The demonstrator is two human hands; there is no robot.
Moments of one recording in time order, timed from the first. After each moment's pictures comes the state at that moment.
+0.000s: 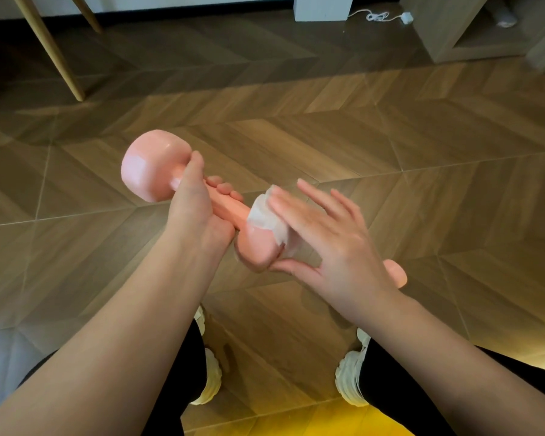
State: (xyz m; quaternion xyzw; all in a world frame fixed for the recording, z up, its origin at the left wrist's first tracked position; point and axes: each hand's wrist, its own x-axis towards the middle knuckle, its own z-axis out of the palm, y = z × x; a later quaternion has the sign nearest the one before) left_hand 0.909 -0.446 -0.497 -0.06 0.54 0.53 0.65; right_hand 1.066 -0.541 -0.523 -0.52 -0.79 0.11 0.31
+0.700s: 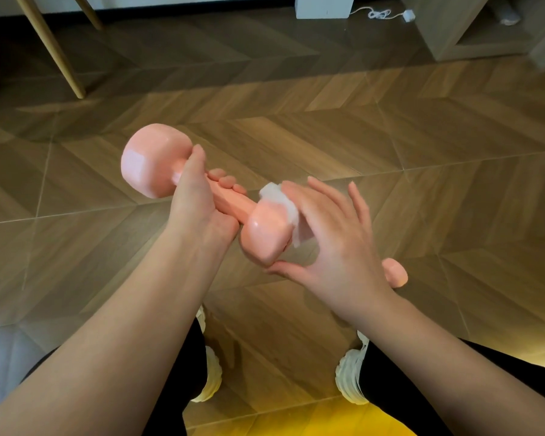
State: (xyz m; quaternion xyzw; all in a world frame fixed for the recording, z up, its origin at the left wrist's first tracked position) left_hand 0.910 -0.445 -0.497 -0.06 0.50 0.55 0.67; right_hand 1.058 -0.541 -0.525 -0.57 -0.75 0.11 0.31
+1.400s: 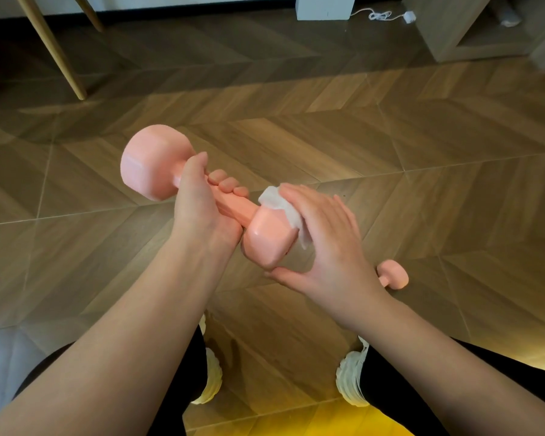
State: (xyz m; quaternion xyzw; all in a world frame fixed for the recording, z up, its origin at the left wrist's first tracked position) left_hand 0.913 -0.447 -0.500 -0.04 0.47 0.57 0.67; right_hand 1.054 -0.541 -0.524 -0.57 -0.73 0.20 0.30
